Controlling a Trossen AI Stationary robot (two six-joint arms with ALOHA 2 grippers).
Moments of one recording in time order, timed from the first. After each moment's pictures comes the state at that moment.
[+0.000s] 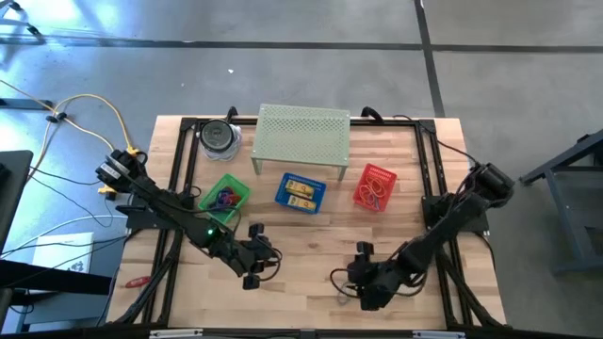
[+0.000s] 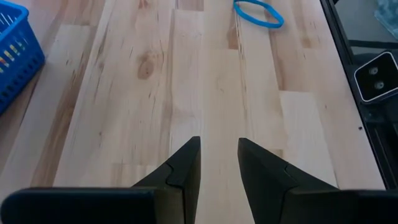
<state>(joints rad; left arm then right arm) -0.58 1.49 0.85 -0.09 -0.34 -0.50 0.74 1.65 1.03 -0.36 0.37 0.68</state>
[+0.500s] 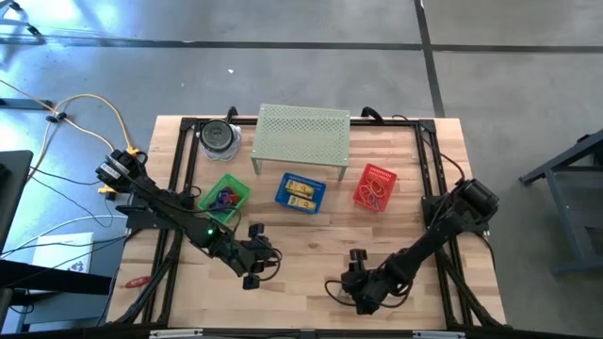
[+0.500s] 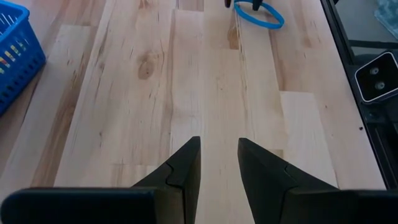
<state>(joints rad) -0.58 1.49 0.85 -0.09 -0.34 -0.50 0.74 1.86 1.03 -0.28 0.35 0.60</state>
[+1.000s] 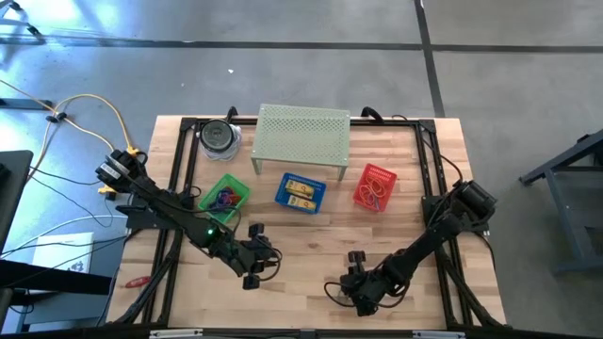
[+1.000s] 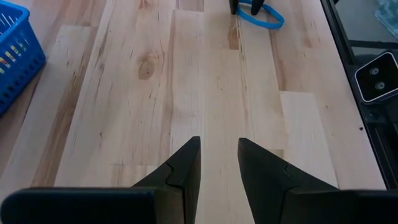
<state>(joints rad) -0.58 1.49 0.85 -0.09 -0.34 -0.50 0.72 1.92 1.04 -0.31 0.30 0.55</state>
